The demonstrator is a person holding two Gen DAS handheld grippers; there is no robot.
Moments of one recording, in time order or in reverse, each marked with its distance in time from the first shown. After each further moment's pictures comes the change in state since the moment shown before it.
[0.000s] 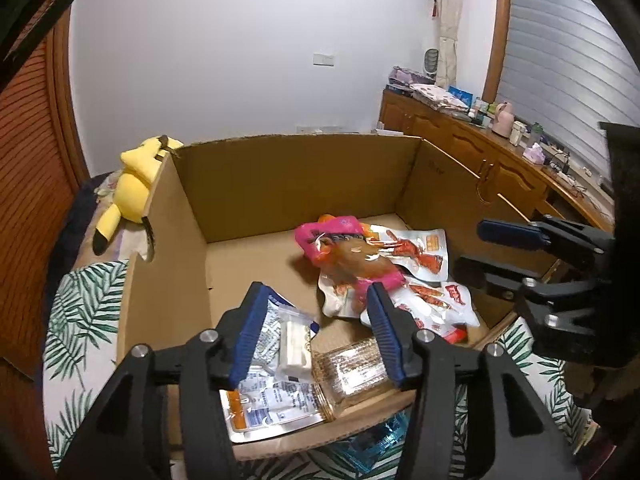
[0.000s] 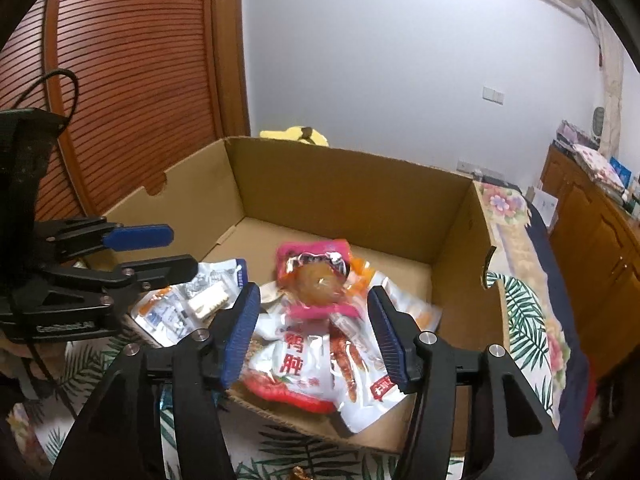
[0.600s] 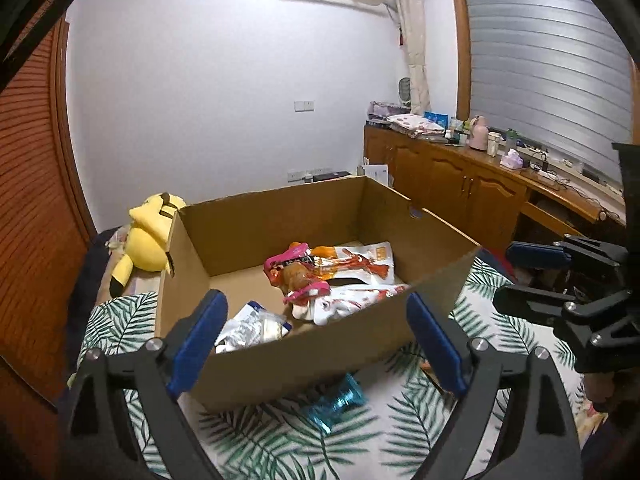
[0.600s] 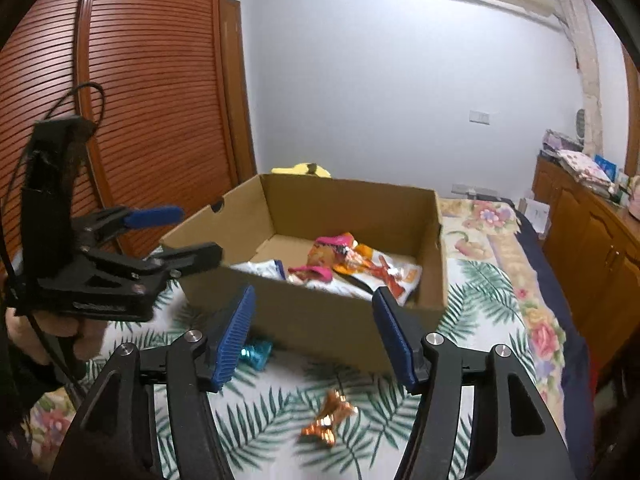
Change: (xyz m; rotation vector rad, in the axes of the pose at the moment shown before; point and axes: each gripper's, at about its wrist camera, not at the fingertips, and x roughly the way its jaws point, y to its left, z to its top) left arm -0.093 -0.053 -0.028 0.120 -0.169 0.010; right arm -0.111 0.023 -0.049 0.063 -0.122 0.000
